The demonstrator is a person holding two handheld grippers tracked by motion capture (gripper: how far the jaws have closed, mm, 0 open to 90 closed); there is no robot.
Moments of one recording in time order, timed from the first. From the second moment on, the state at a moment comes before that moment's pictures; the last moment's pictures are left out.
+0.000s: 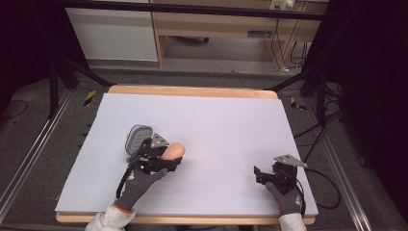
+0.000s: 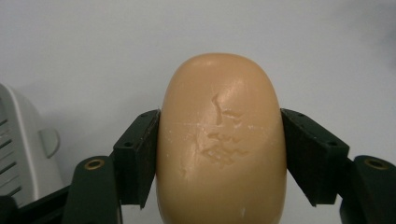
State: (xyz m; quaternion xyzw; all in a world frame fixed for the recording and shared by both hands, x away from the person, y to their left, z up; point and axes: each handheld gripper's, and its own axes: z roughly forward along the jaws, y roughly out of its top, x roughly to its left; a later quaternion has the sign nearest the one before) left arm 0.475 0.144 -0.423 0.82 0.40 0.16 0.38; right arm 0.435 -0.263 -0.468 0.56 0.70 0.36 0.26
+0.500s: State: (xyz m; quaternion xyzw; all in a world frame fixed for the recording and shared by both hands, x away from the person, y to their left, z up) left arm 0.484 0.175 -0.409 0.79 0.43 0.17 0.40; right arm 0.435 -0.262 -0.468 0.56 0.71 0.36 0.26
